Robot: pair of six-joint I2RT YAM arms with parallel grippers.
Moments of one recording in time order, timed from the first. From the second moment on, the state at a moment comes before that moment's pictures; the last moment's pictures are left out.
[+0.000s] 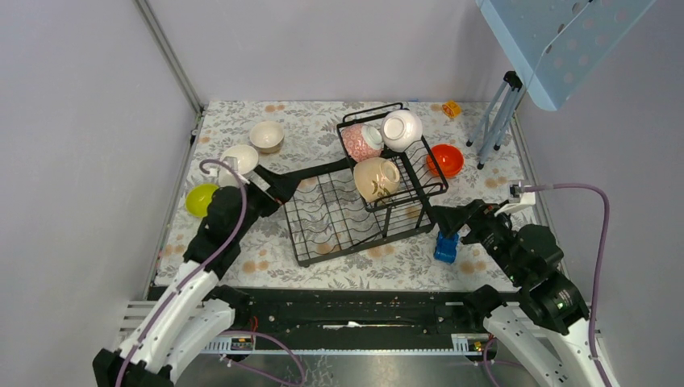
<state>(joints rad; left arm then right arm) -0.38 0.74 0.61 -0.17 -0.03 -0.94 0.52 0.34 0.78 -0.62 0.08 0.61</state>
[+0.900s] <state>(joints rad) -0.73 0.94 0.63 0.45 0.16 -1.05 0.52 0.79 0.85 -0.16 -0.18 0.73</state>
